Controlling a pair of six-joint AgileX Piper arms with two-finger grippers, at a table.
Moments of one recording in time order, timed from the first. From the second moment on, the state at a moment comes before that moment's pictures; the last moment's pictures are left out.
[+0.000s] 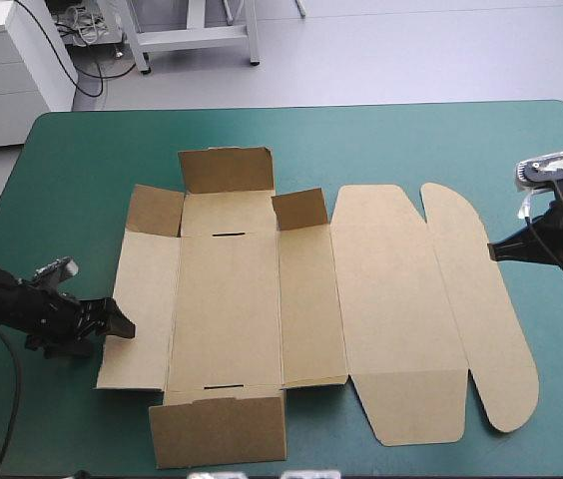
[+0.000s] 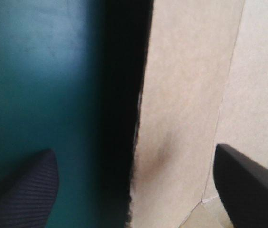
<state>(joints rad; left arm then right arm) 0.43 1.50 -0.84 -0.56 1.20 0.58 -0.07 1.11 -1.27 0.01 1.10 -0.30</state>
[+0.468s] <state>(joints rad) 0.43 1.49 -0.71 -0.81 1.21 0.77 -0.07 1.11 -1.27 0.04 1.10 -0.30</state>
